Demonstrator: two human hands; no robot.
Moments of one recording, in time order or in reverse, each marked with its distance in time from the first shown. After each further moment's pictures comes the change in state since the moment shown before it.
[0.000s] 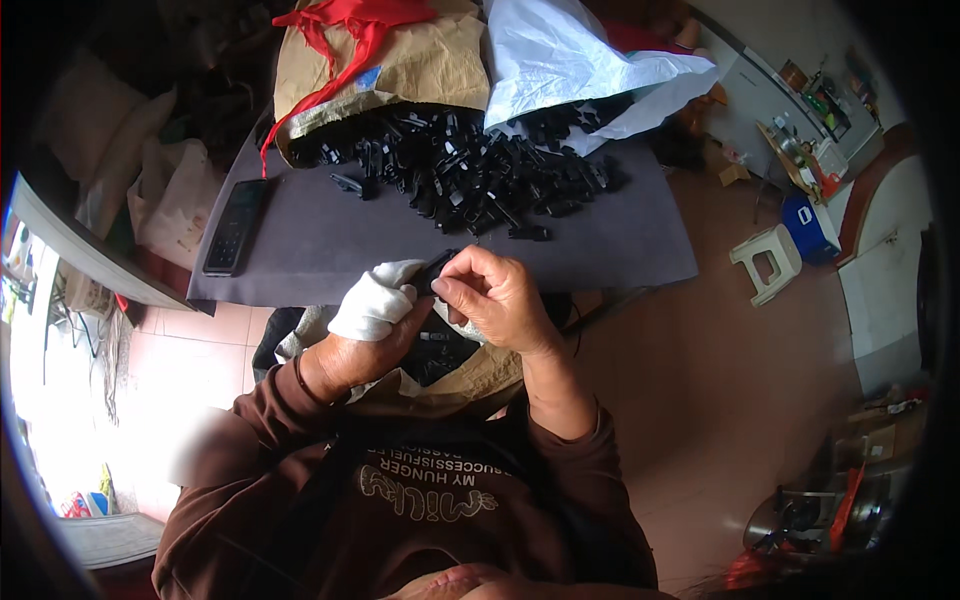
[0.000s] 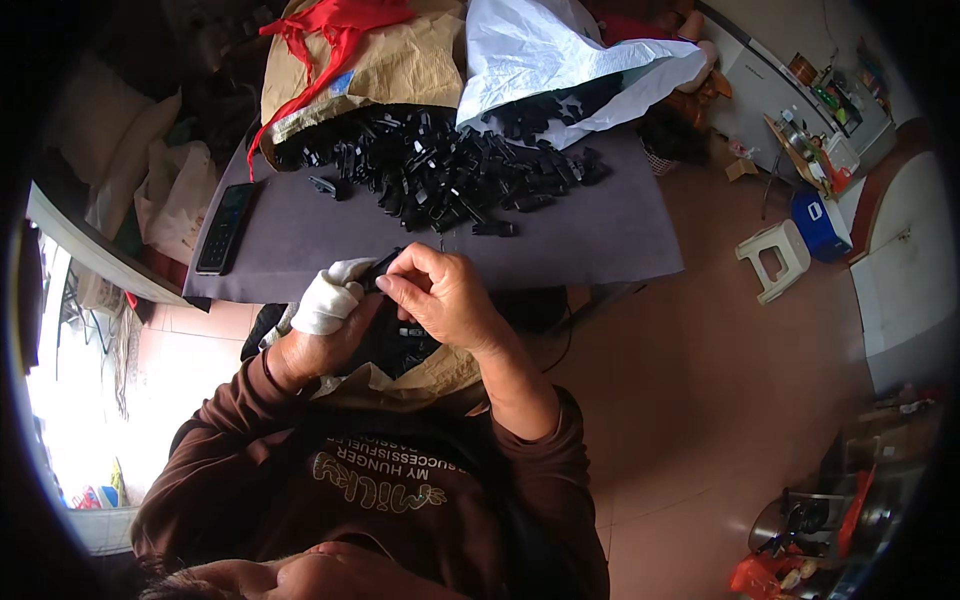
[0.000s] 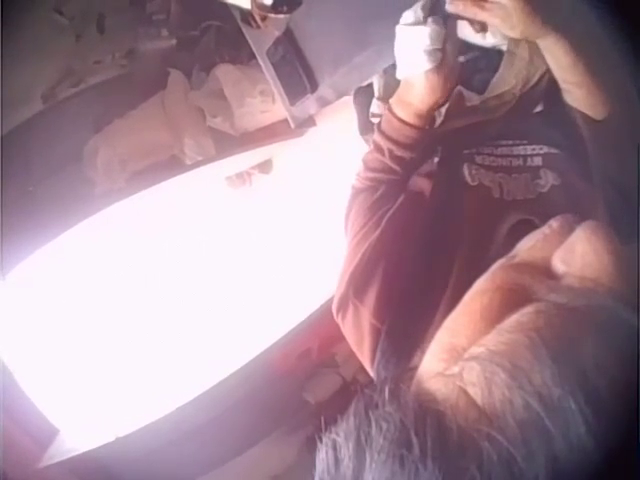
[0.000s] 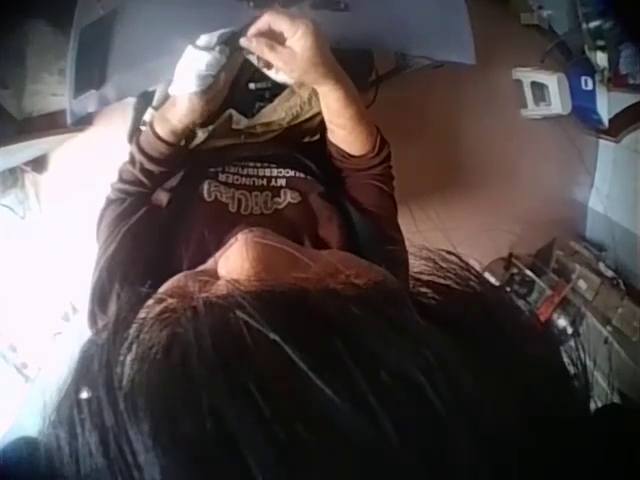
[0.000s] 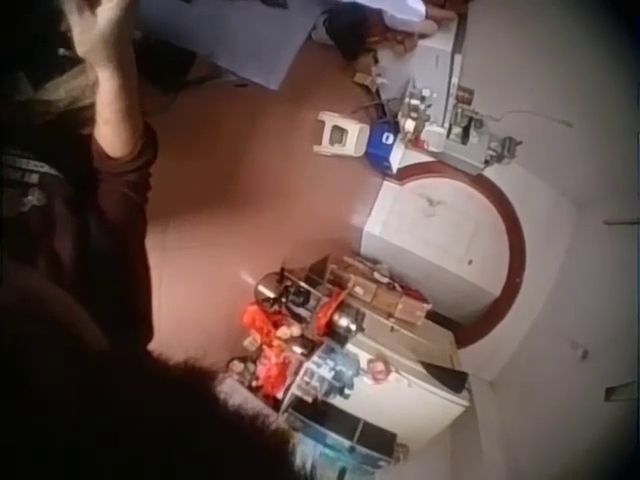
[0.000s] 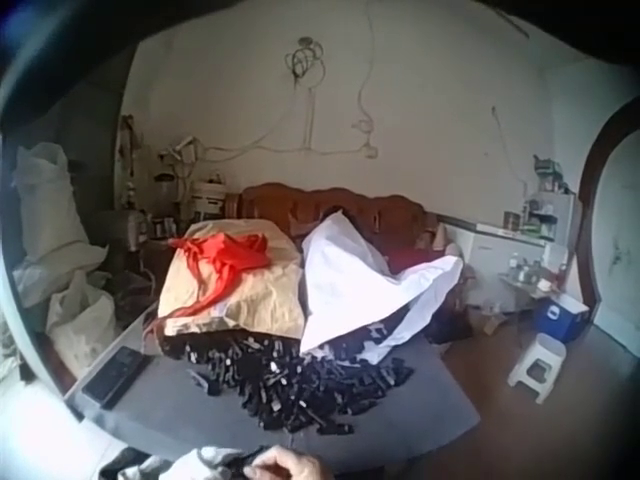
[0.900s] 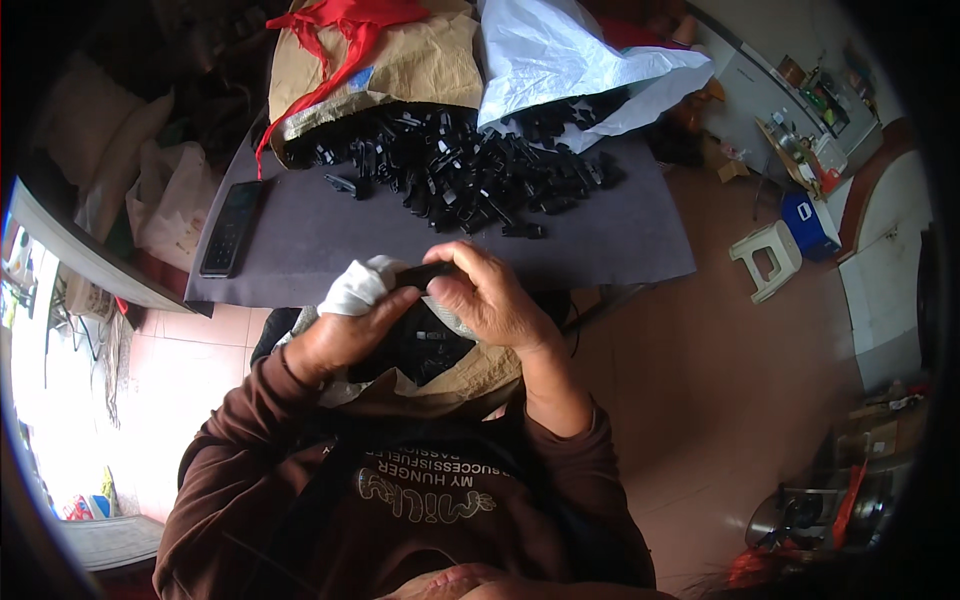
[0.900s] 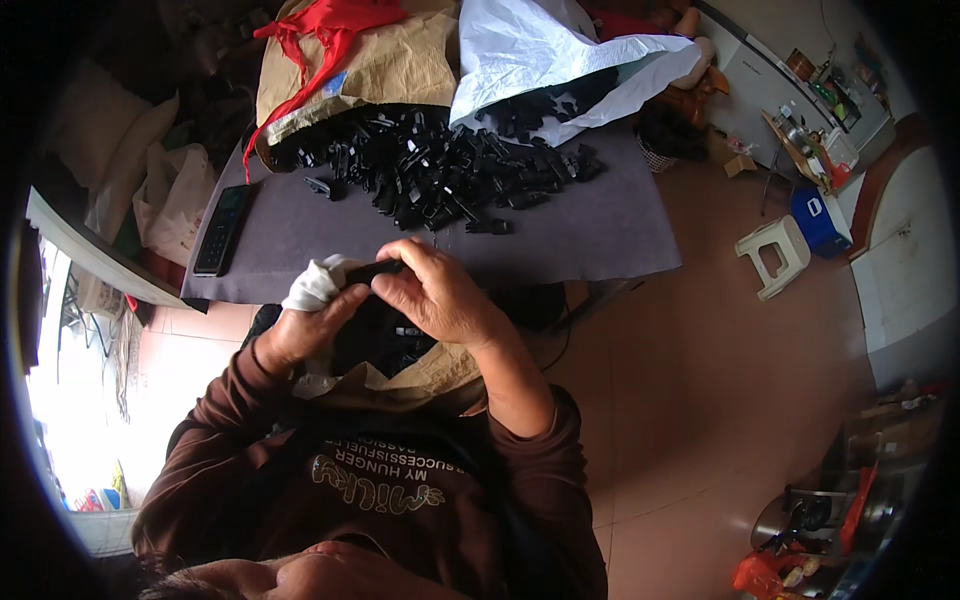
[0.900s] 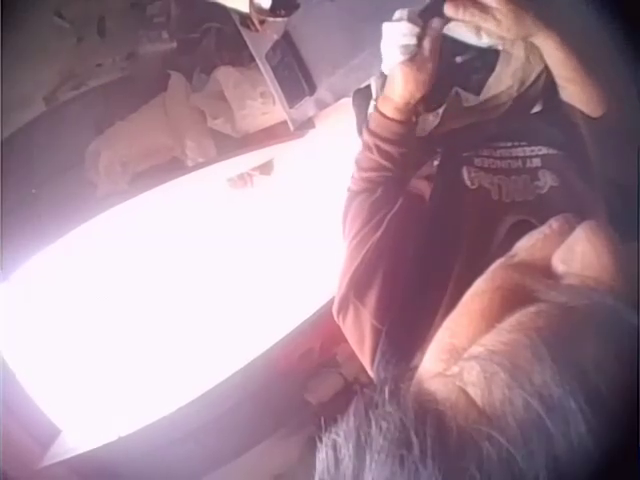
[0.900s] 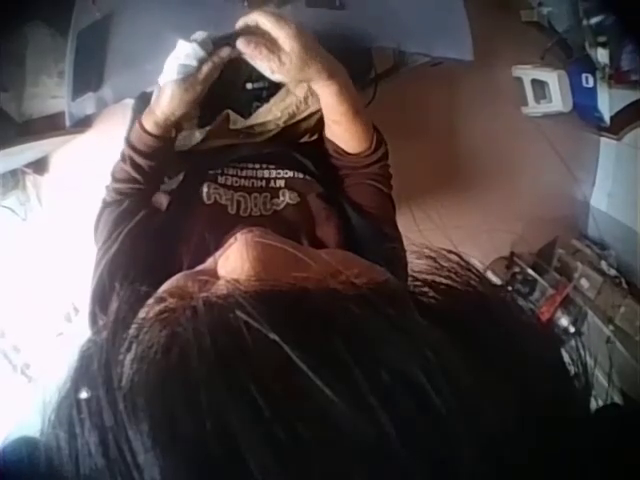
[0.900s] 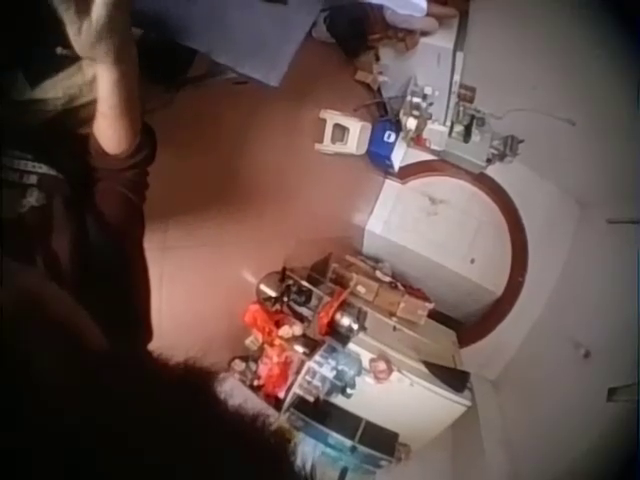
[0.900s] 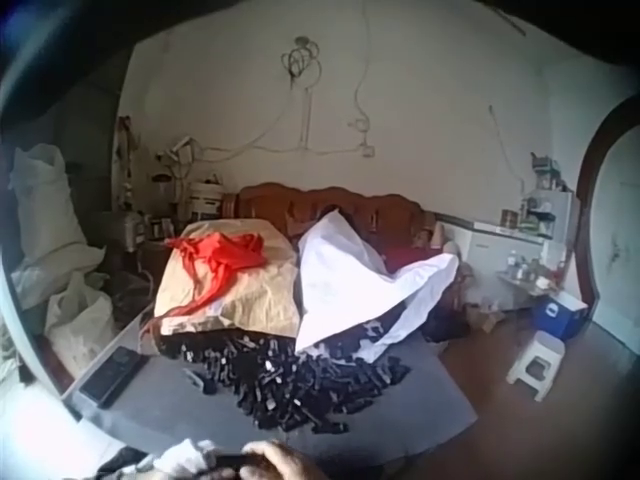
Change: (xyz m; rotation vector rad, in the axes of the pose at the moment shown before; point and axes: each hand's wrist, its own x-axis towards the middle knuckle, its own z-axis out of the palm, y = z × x) left_hand 0.006 0.003 -0.013 -0.430 -0.125 -0.383; right_hand 0.005 0.002 -0.008 -0.266 -0.029 -0.198
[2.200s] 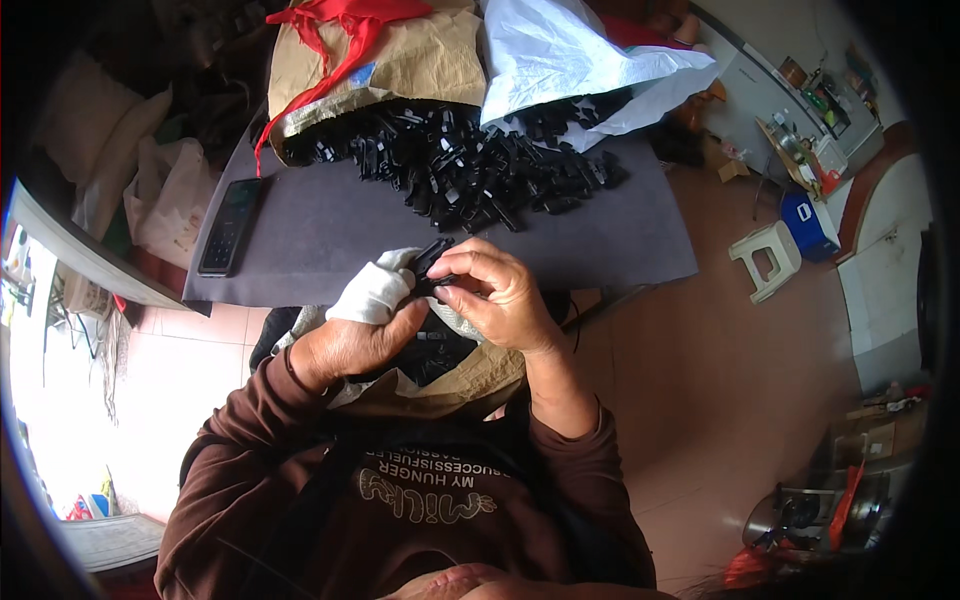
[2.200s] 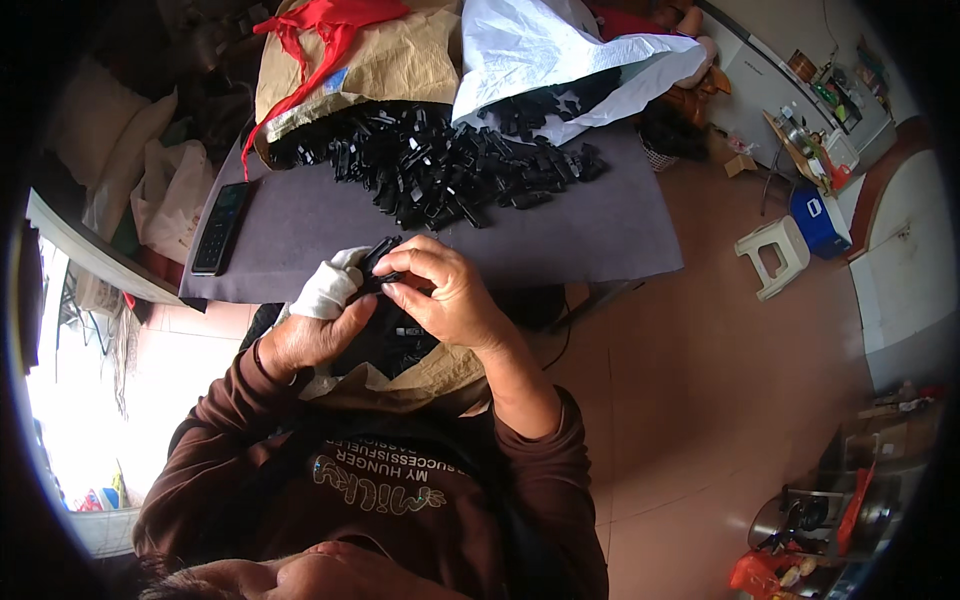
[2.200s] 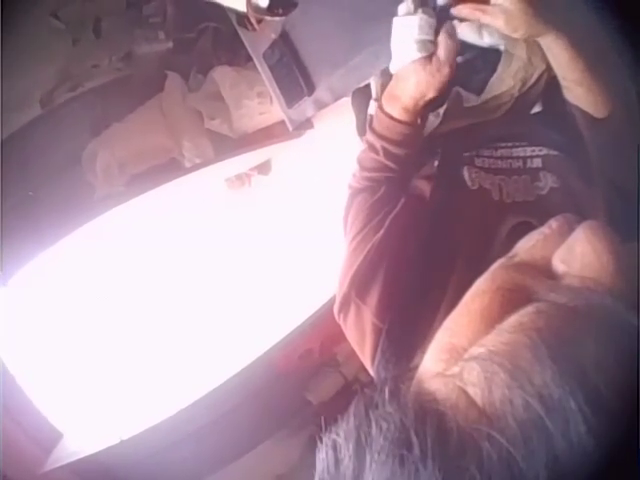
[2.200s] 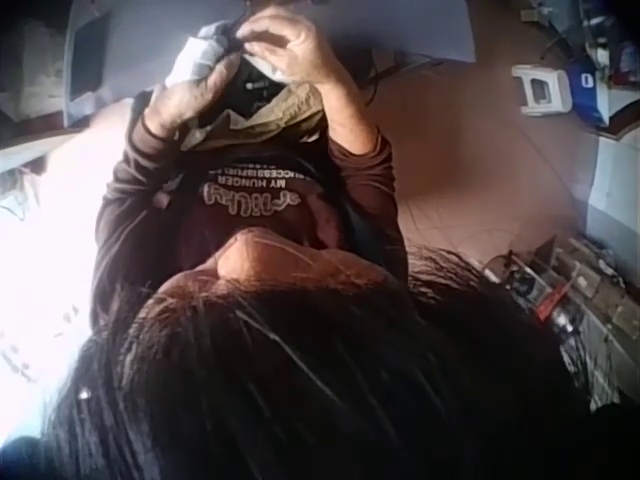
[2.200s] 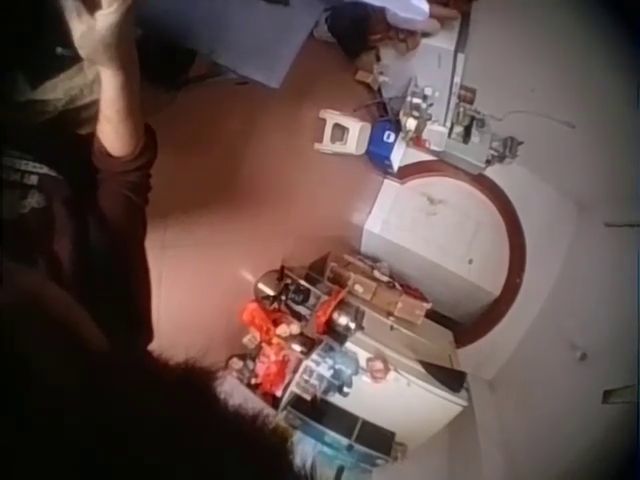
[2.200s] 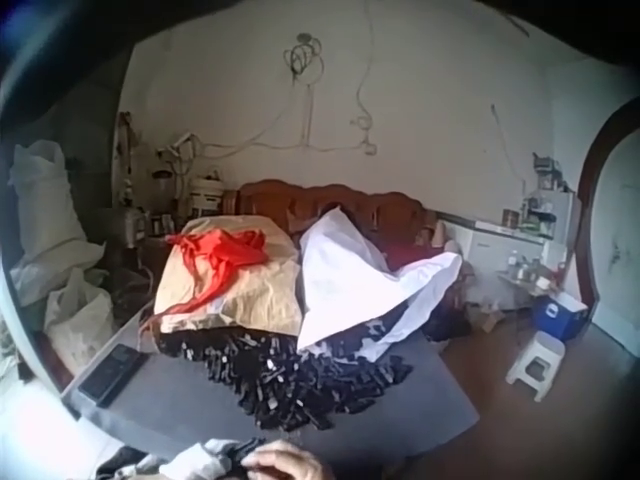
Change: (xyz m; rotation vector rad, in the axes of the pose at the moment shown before) left_hand -0.001 0.010 0.007 0.230 0.052 0.226; right_hand -0.004 0.006 -0.002 0.071 0.008 -0.080
